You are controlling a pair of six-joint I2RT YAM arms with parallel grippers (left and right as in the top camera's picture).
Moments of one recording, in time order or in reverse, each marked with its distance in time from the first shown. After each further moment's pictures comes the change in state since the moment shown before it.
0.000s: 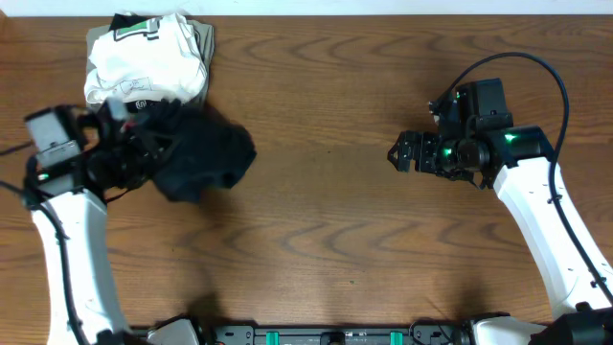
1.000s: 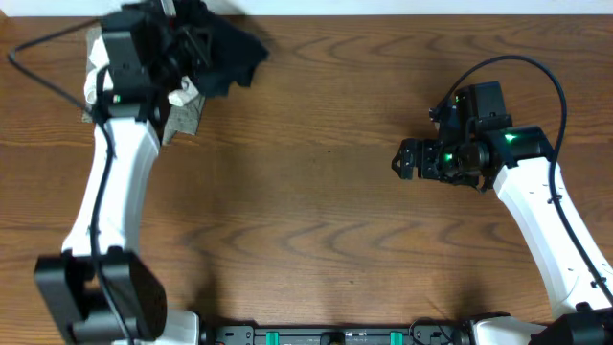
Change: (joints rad) left arm -0.336 0.332 0.304 0.592 -0.361 -0.104; right arm 0.000 0.000 0.000 -0.068 0.048 -0.044
